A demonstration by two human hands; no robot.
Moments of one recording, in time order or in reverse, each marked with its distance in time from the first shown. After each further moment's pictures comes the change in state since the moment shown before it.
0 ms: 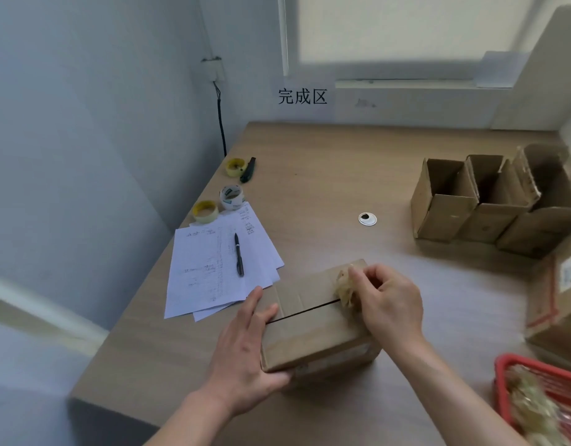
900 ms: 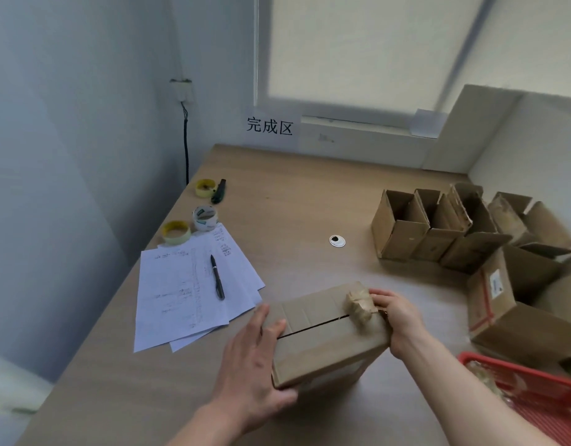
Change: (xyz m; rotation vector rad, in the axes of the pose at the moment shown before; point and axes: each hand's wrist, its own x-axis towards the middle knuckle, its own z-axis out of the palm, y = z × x) left_hand 0.014 -0.026 0.003 -0.011 -0.023 0.144; right_hand 0.013 0.010 -0.007 0.692 0.002 0.702
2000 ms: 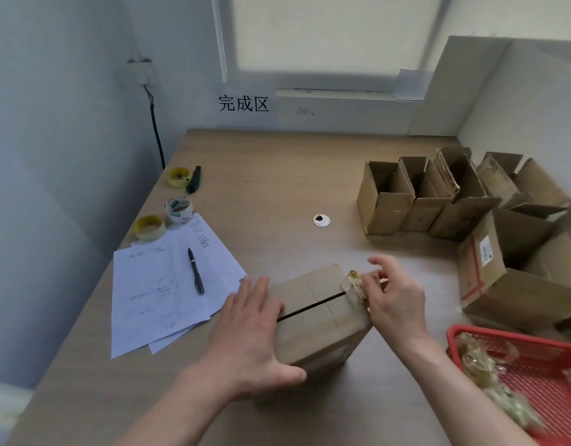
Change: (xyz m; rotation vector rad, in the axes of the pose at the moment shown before) left_hand 0.052 0.049 -0.030 0.231 -0.286 0.044; right_hand -0.011 0.003 -0.027 -0.761 0.210 -0.934
